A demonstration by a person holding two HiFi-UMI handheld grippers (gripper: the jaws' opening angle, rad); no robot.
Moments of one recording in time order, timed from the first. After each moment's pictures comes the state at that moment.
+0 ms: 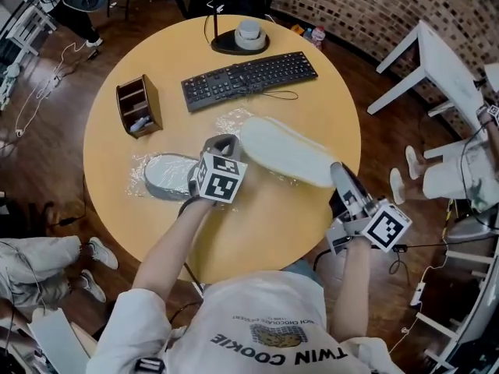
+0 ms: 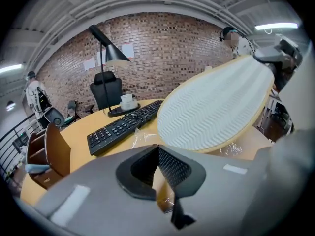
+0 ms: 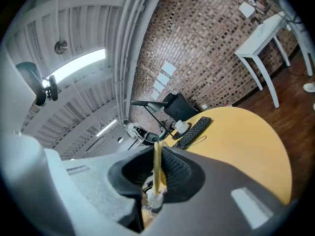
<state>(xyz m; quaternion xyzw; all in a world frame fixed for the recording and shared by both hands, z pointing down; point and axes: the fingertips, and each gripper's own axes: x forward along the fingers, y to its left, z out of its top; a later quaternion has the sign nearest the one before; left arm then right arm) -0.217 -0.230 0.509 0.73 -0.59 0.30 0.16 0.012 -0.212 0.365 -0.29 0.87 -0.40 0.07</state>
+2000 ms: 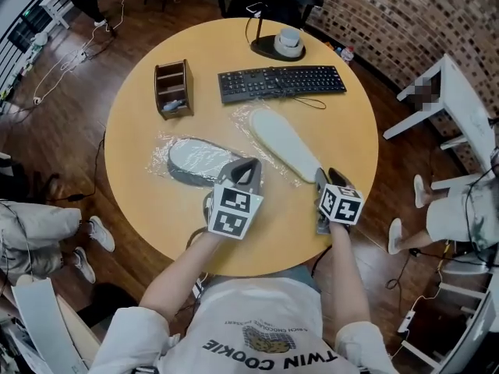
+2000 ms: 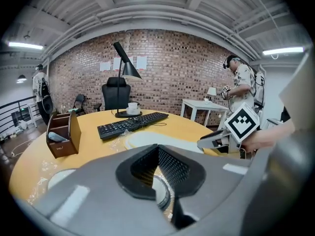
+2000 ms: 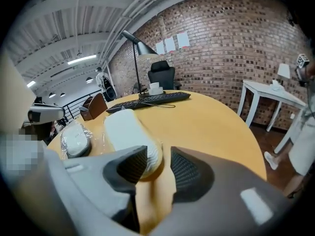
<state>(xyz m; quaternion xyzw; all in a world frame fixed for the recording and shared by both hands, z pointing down) -0.202 -0.138 0.458 0.73 -0.62 0.19 0.19 -0.015 -0.232 0.557 -0.42 0.83 -0.24 -0.27</state>
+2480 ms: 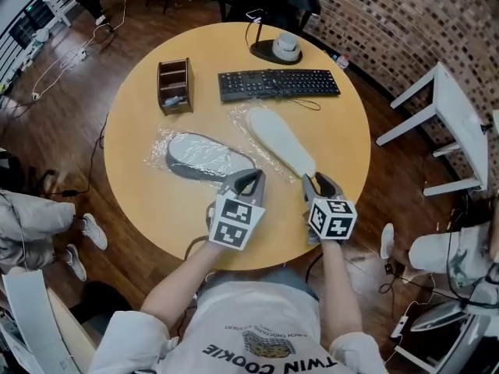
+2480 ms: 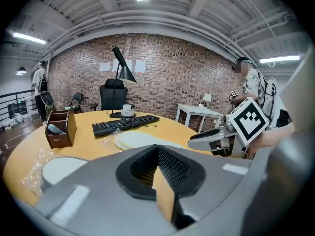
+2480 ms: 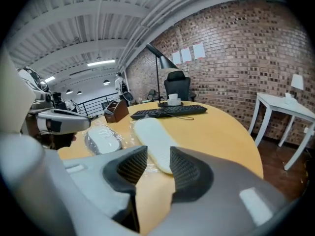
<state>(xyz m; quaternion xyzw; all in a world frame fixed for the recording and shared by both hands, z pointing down) -0.166 -0.103 0.445 0.75 -0.62 0.15 0.19 -0.040 -0.177 0.501 -0.36 0.88 -0.18 -0.24</state>
